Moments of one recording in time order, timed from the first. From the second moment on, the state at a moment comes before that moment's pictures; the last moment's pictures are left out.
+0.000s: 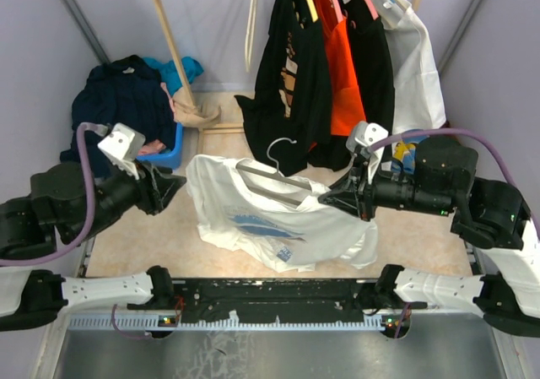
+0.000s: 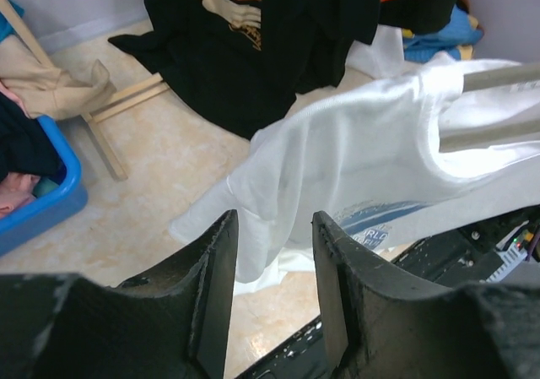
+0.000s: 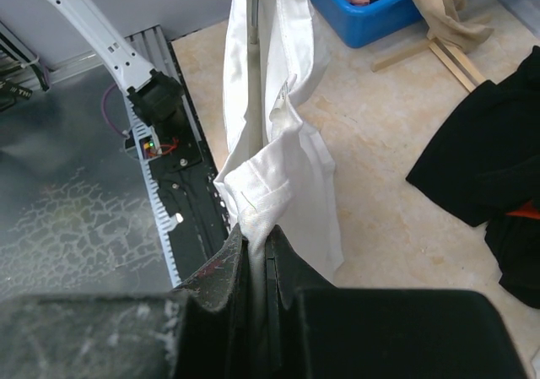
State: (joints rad) left arm -1.18 0.88 1.73 -1.15 -0.54 -0.28; right arm 1.01 0.93 1.67 -1.04 -0.20 0.03
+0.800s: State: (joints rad) left arm -1.18 0.89 1.62 -1.11 -0.58 -0.23; right arm 1.01 0.88 1.67 -1.06 -0.23 0.04
